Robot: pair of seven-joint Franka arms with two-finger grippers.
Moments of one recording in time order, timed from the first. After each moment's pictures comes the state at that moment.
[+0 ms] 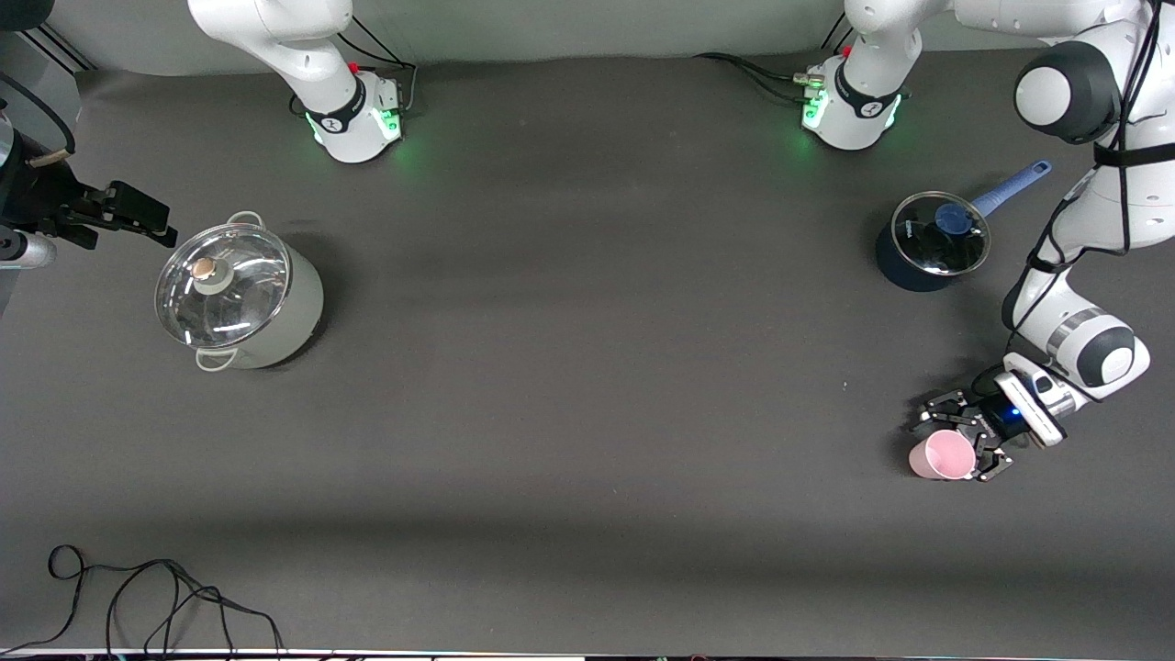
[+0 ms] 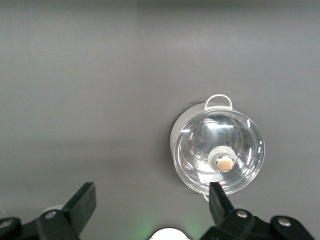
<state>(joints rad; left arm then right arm) 0.42 0.99 -0.03 -1.57 -1.47 1.86 2.54 0.03 -0.04 0.00 -1.55 -0.01 1.45 0.05</state>
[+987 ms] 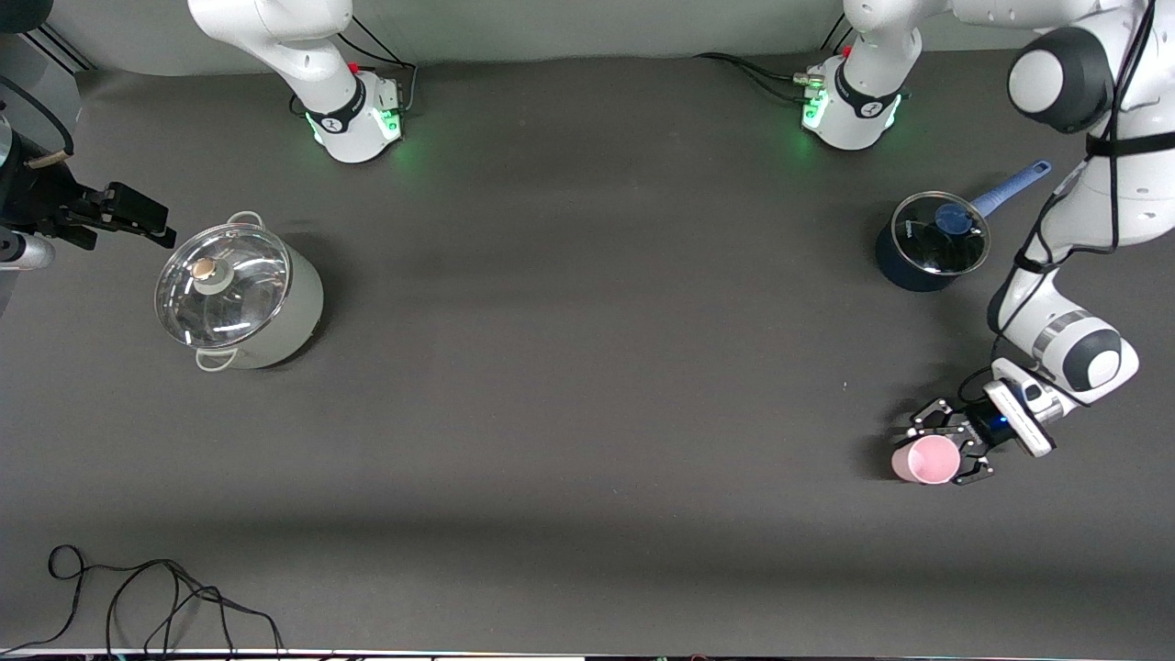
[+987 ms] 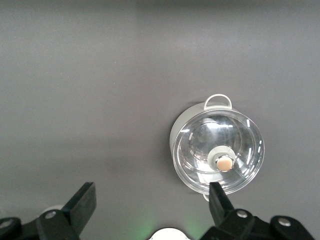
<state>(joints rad) 0.37 0.88 -0.10 -1.66 -1.55 1.95 2.45 0.03 -0.04 0.00 -1.55 -0.01 1.45 0.05</state>
